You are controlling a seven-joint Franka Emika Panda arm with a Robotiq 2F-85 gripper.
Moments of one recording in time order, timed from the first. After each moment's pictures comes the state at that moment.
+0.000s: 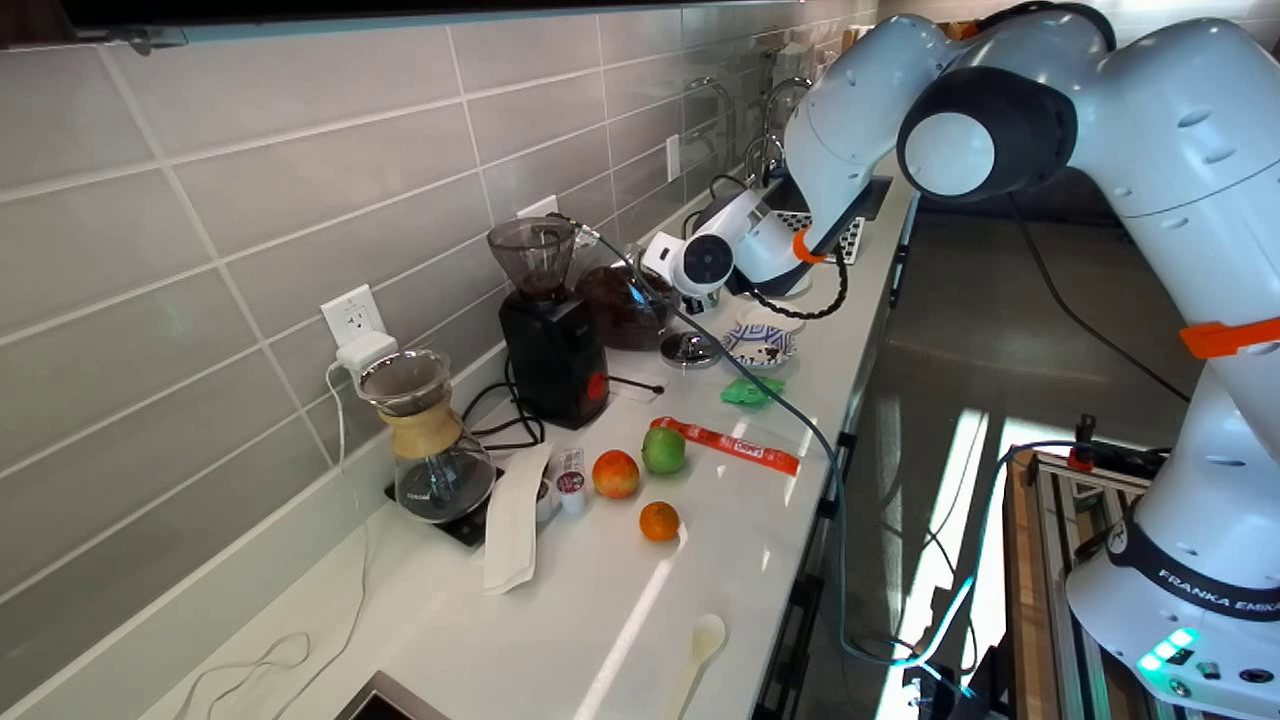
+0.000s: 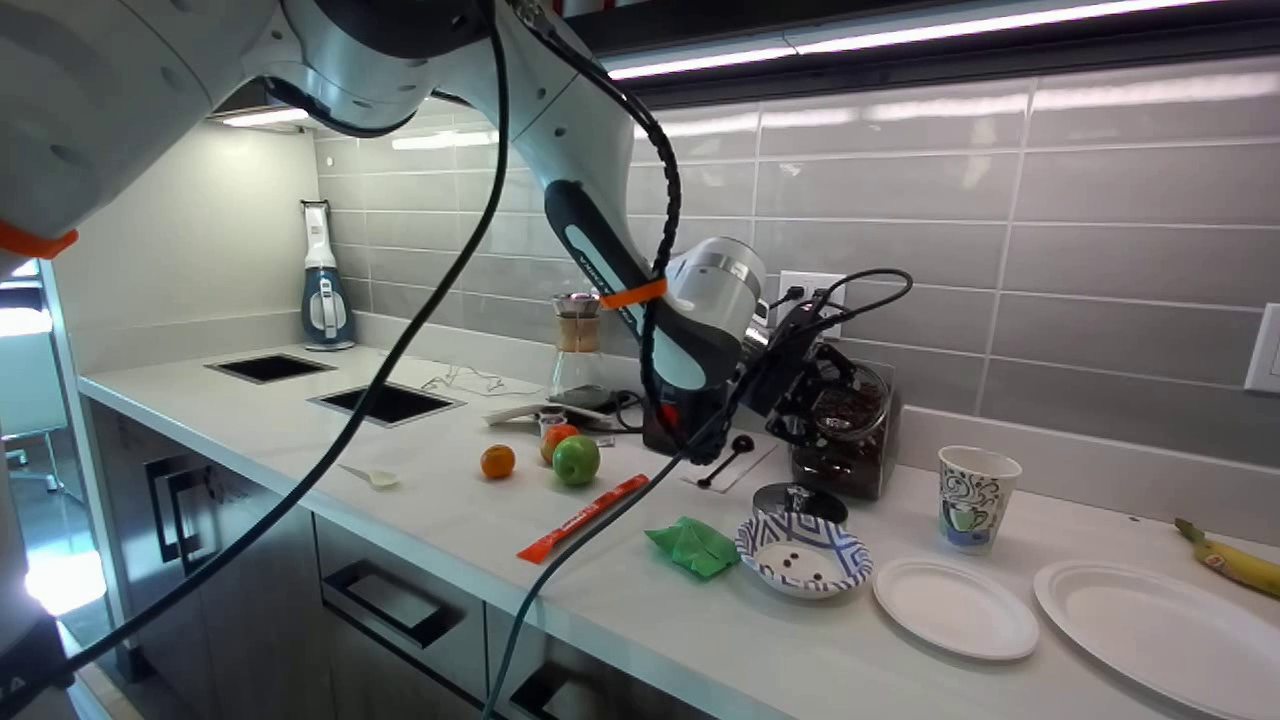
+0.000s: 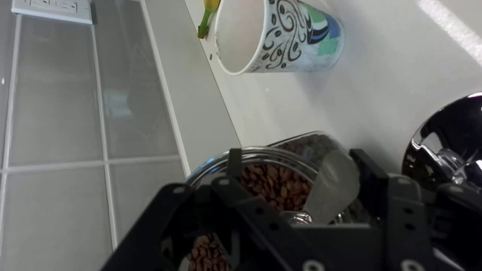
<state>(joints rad) -0.08 0.72 -0.39 -1.64 -1.70 2.77 0.51</state>
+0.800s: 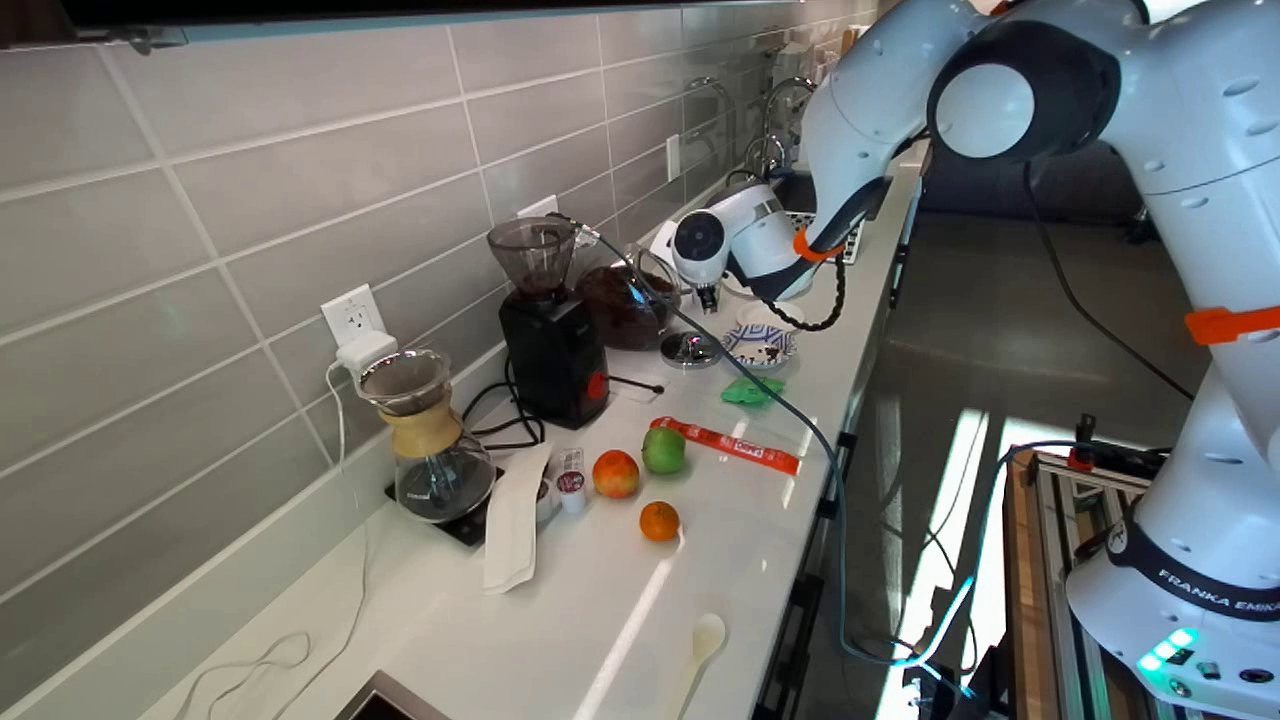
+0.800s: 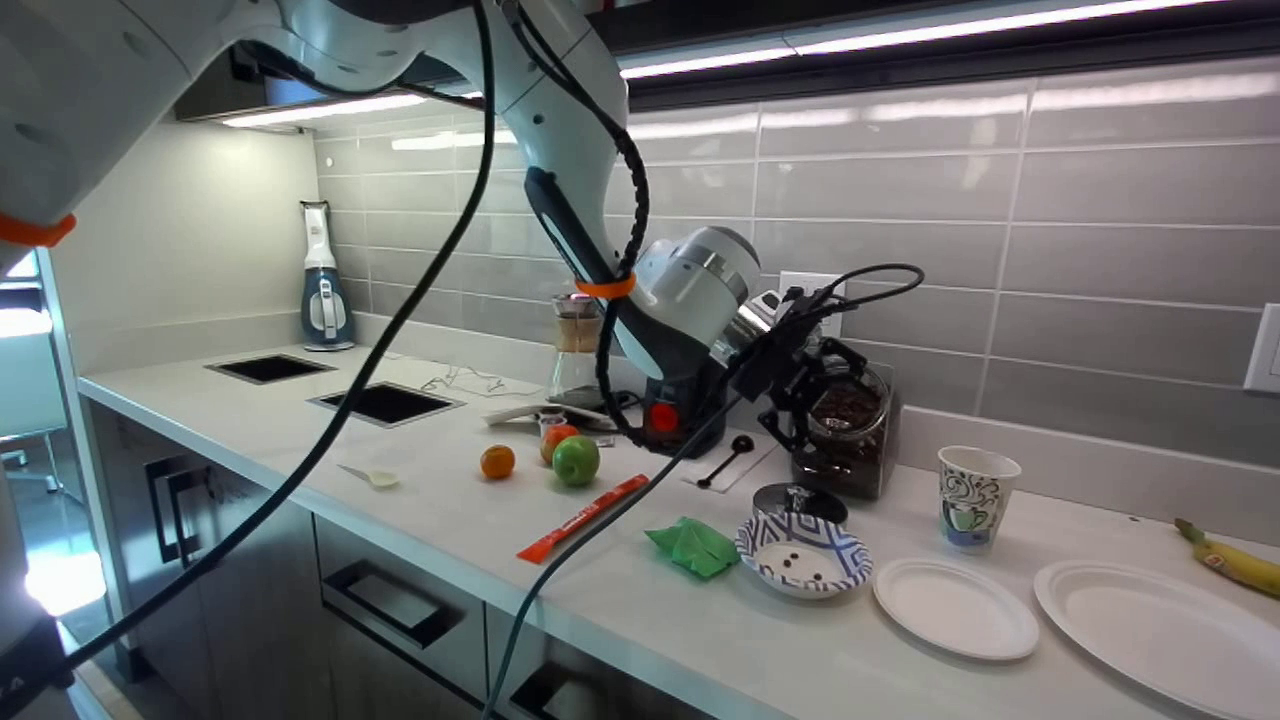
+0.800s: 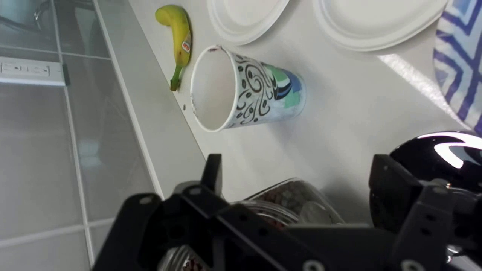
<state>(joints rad) -0.17 0.63 -0.27 -1.73 -1.43 2.63 0.26</state>
